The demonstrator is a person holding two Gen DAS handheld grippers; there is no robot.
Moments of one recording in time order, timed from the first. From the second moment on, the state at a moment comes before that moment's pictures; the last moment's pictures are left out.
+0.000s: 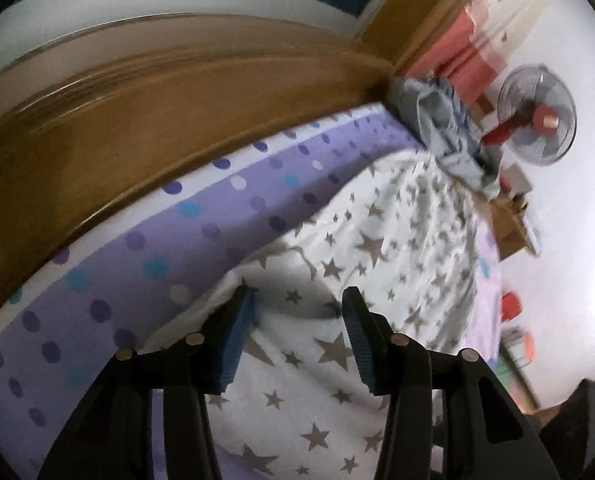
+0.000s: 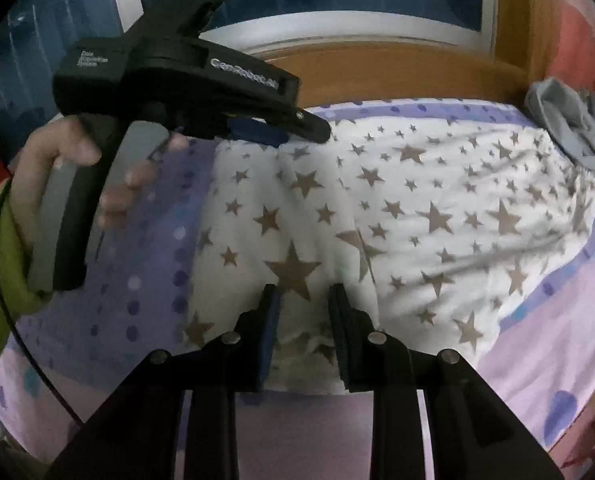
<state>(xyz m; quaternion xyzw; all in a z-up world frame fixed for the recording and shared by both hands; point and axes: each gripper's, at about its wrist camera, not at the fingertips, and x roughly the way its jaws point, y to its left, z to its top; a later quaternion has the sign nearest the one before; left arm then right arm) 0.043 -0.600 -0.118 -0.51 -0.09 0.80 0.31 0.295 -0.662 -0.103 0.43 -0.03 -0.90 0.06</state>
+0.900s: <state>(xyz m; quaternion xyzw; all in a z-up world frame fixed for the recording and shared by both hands) 0.085 -0.645 -0.144 -0.55 -0.21 0.75 0.30 0.312 -0.731 -0.113 0.40 0.14 -0.90 0.04</state>
